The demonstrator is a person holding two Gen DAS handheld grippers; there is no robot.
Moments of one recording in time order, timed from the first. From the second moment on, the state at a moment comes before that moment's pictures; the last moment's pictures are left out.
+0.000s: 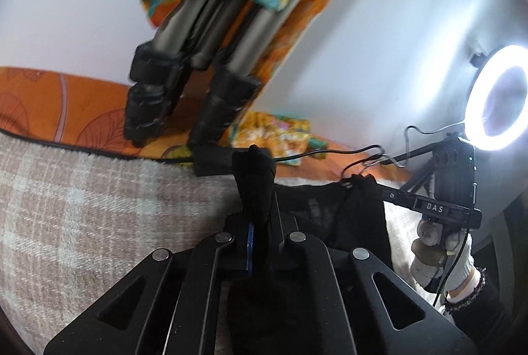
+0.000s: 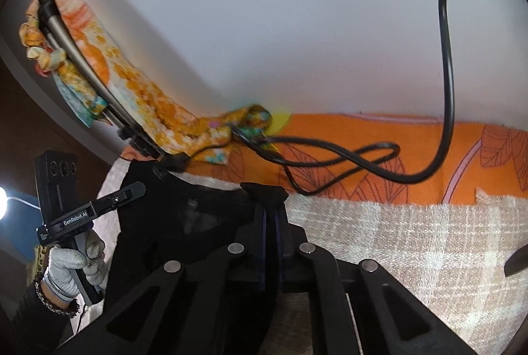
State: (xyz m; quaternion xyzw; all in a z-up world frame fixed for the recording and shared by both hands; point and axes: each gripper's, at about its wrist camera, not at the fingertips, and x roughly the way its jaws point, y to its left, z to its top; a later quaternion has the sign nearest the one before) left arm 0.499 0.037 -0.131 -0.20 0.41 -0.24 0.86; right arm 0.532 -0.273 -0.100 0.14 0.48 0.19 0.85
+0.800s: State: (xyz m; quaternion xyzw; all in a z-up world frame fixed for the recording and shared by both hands) left arm 0.381 0.032 -0.031 -0.16 0.35 -0.30 0.87; right arm 0.422 -0.248 0.024 0.10 0.40 0.24 0.88
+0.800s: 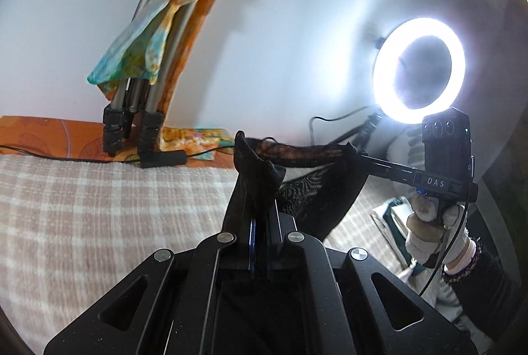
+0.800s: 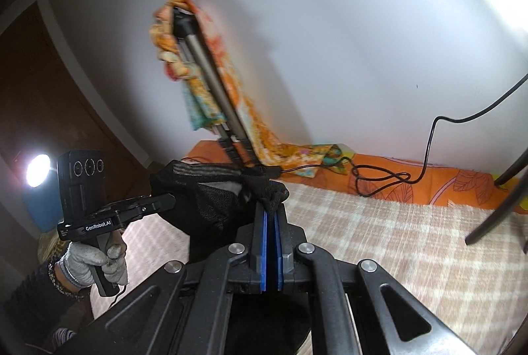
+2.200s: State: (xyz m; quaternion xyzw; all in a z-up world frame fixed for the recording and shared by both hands) left arm 0.138 0.049 -0.097 0.00 0.43 -0.29 0.85; right arm 0.130 -0.196 -0.042 -0.09 0.44 0.24 0.86
